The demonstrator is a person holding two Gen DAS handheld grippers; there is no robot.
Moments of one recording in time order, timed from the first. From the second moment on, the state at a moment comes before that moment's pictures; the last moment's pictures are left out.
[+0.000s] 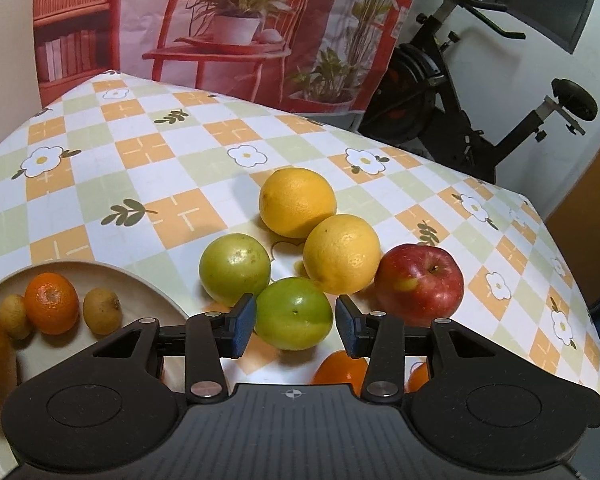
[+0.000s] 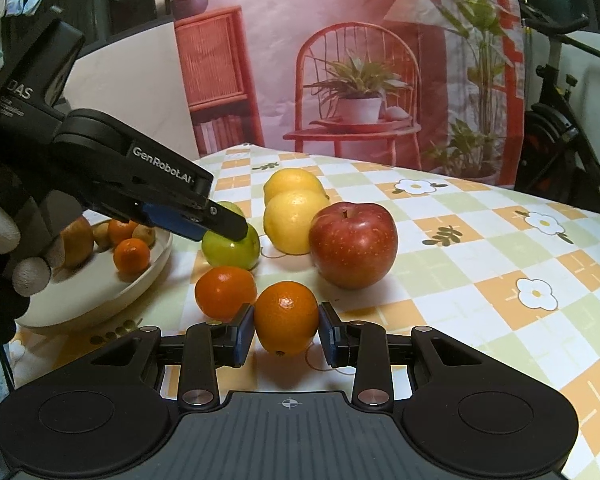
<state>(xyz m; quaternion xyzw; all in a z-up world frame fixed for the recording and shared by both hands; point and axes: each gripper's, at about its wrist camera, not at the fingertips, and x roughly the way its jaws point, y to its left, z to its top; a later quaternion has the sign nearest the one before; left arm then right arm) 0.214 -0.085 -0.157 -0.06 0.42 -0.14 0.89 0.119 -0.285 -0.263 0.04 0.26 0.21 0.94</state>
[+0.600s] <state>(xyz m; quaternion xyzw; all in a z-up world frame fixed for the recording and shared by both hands) 0.216 -0.083 -0.164 -0.08 0.43 -0.14 0.89 0.117 -0.285 -0.263 0.04 0.26 0.21 0.94</state>
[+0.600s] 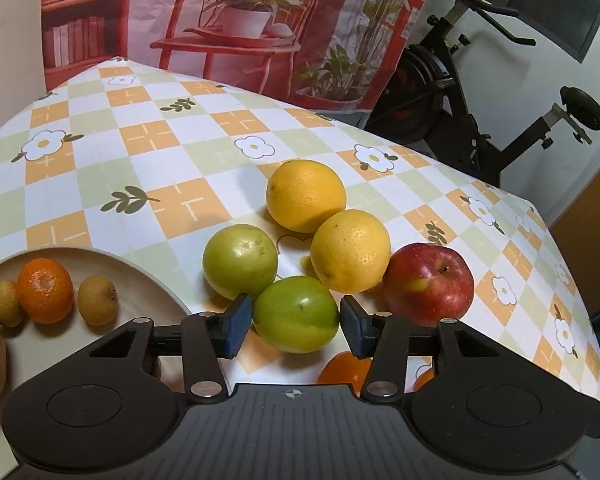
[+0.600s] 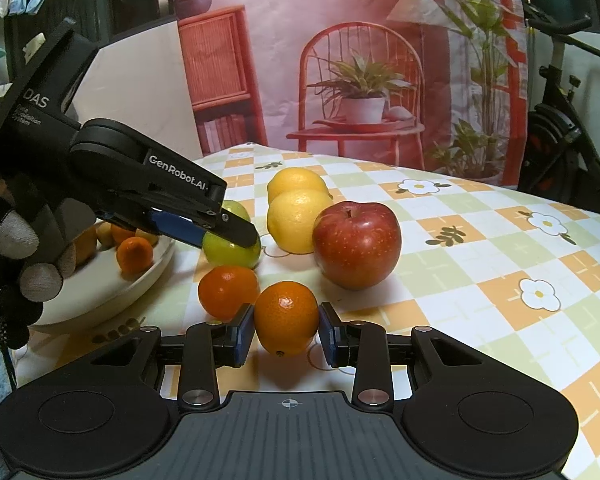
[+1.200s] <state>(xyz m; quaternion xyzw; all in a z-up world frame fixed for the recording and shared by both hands) 0.169 -0.056 -0.125 -0.05 0.38 -0.17 0.91 0.117 -0.286 -0.262 0.04 0.26 0.21 0.94</state>
